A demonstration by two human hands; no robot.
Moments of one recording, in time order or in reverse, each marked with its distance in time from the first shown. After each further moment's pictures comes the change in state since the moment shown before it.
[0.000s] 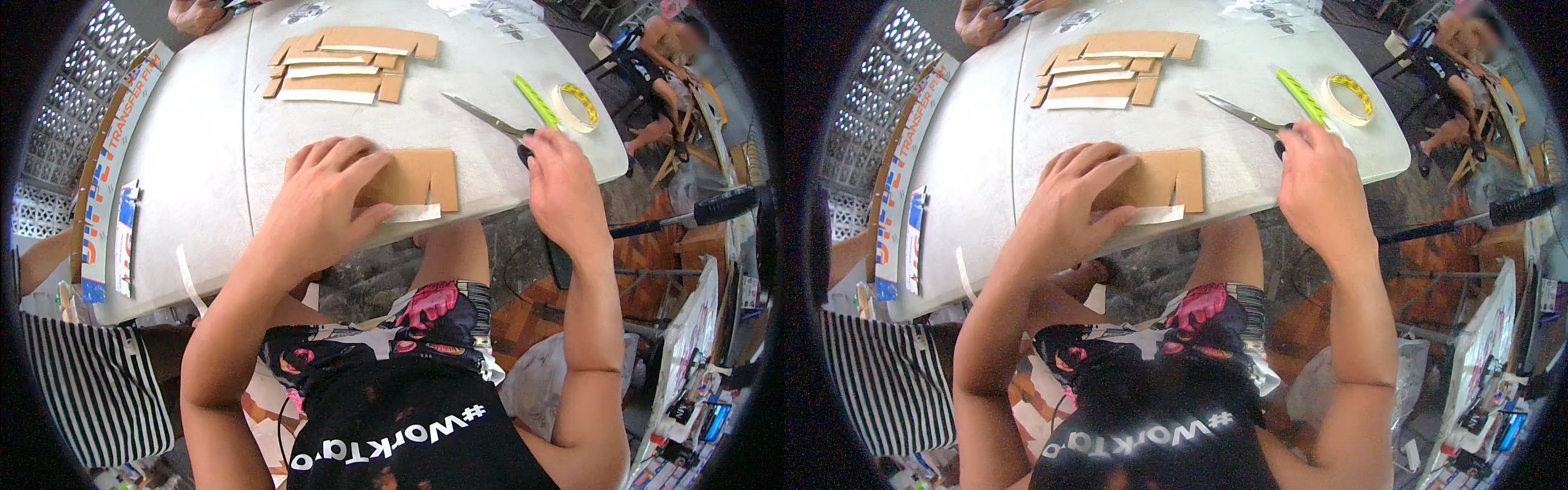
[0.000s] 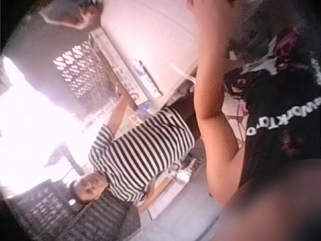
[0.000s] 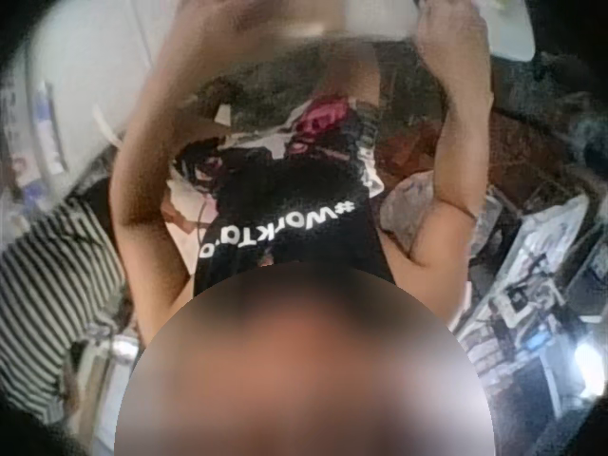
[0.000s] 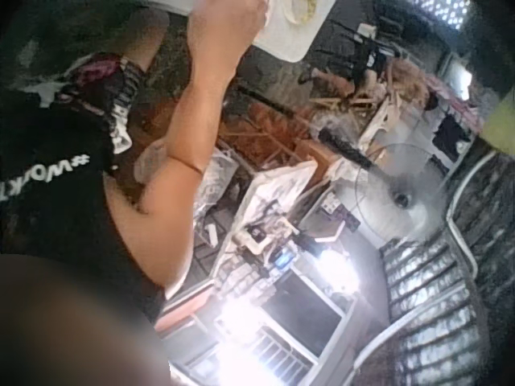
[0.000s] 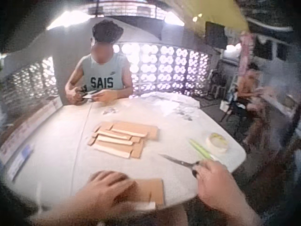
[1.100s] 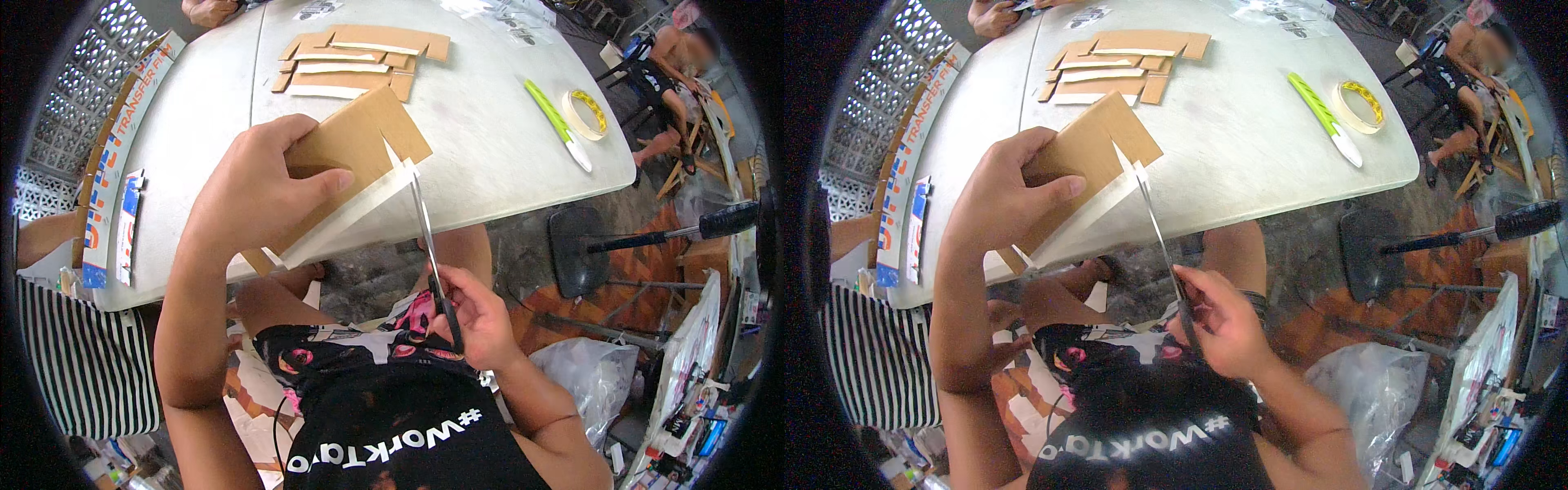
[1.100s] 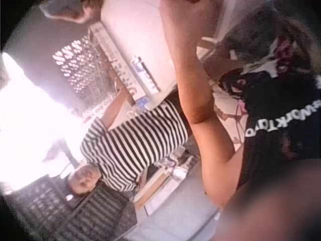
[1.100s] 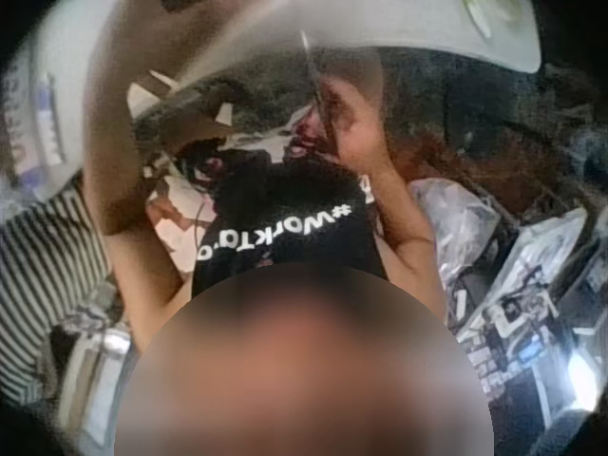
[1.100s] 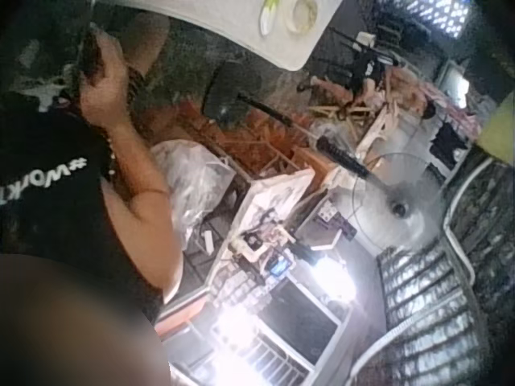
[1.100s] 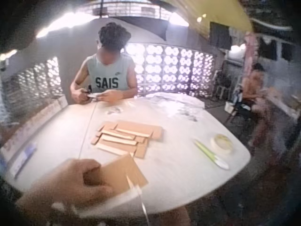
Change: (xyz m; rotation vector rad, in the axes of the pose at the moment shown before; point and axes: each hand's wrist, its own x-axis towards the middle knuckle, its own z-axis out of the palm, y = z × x) left_hand 0.008 -0.005 -0.071 -0.294 -0.098 -0.476; right_hand -0.151 -0.087 0.052 1.604 -0.416 0.368
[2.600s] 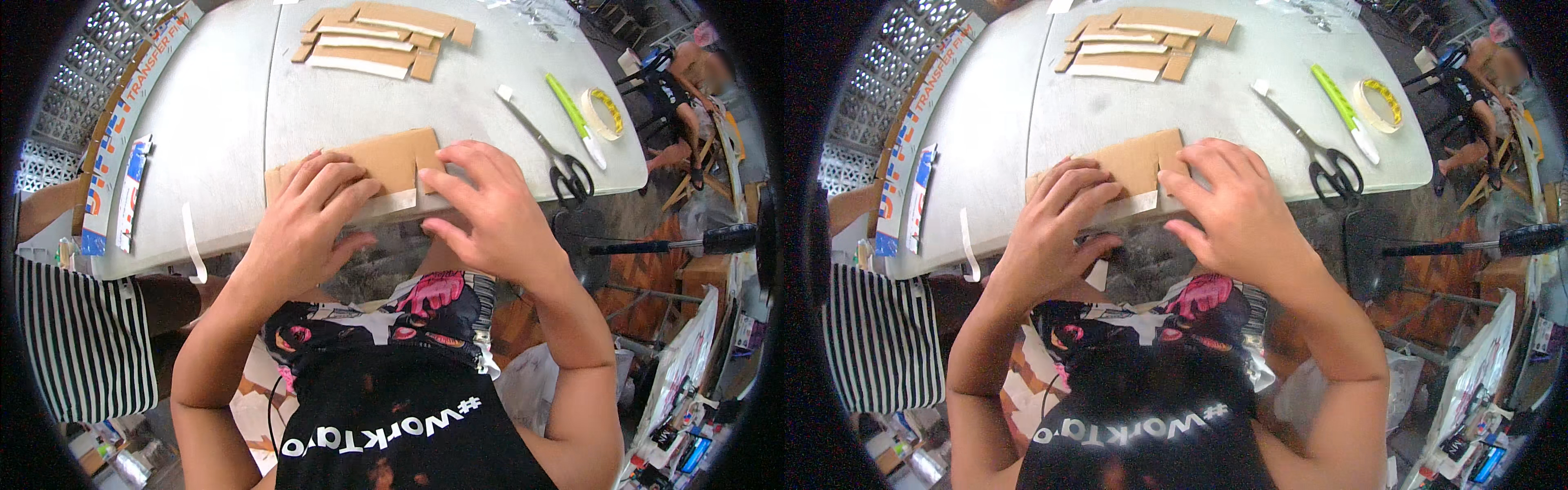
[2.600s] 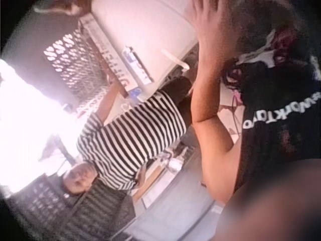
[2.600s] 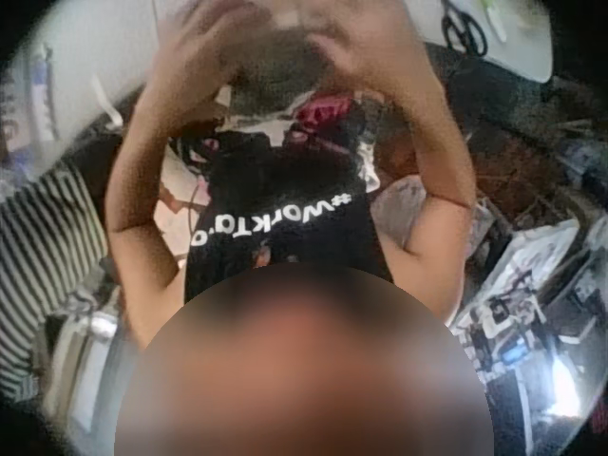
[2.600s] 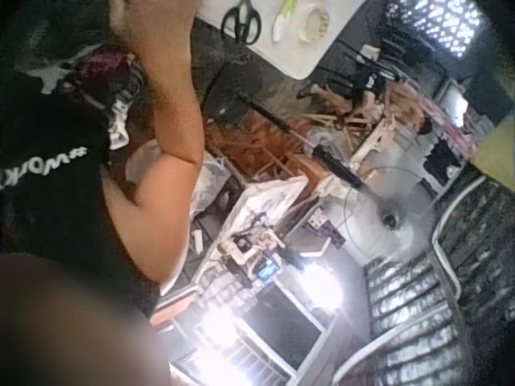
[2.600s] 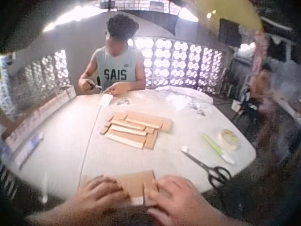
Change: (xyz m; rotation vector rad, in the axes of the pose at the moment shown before) left_hand -0.061 -0.035 0.060 0.274 0.090 0.458; right_hand 0.109 -0.086 -0.018 -1.356 -0.182 -0.745
